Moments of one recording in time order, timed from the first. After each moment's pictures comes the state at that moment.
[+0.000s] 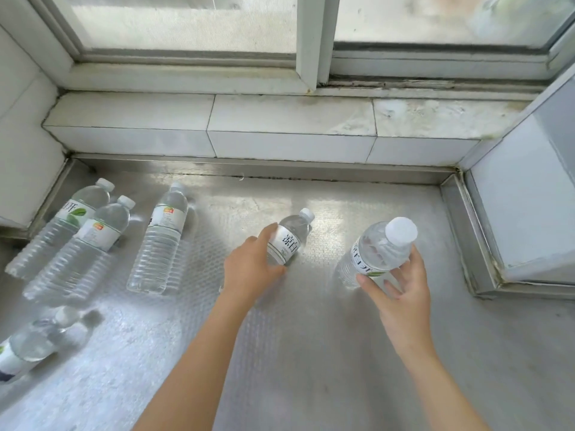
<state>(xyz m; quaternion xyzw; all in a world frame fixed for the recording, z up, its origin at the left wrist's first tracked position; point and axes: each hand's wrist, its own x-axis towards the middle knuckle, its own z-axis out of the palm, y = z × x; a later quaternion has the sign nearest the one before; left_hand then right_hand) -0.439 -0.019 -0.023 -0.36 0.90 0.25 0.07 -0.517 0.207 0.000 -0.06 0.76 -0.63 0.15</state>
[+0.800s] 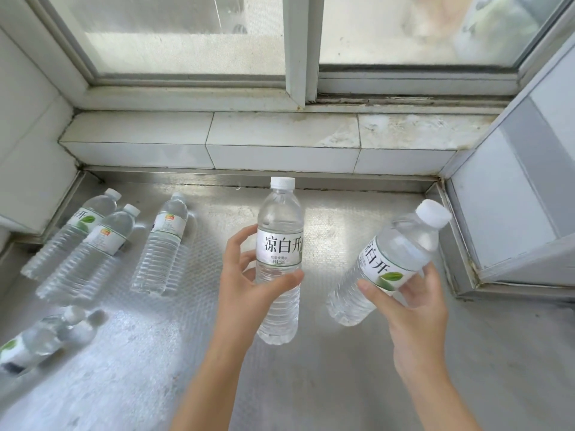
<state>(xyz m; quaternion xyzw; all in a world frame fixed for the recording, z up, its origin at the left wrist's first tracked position) -0.399 0.051 0.064 -0.38 0.64 0.63 -0.20 -0.506 0.234 0.044 -0.04 0.69 -0.72 0.12</state>
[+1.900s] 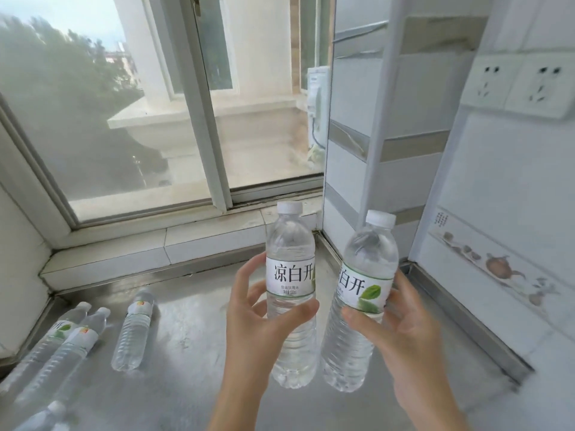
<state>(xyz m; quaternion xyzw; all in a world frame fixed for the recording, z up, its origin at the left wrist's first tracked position) -0.288 0.202 0.203 -0.11 0.67 0.70 -0.23 -0.332 0.383 0.190 -0.09 0.65 -0.75 -0.02</state>
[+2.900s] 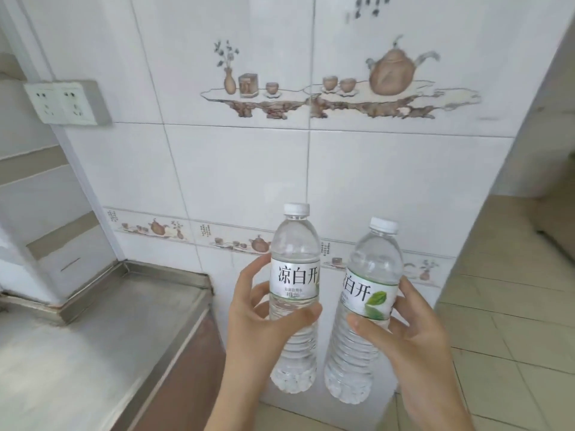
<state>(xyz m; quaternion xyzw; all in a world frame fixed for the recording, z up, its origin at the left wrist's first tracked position) -0.089 0.561 0.214 0.24 0.64 0.72 0.12 0.047 0.694 0.207 0.24 0.60 -0.66 -0.38</state>
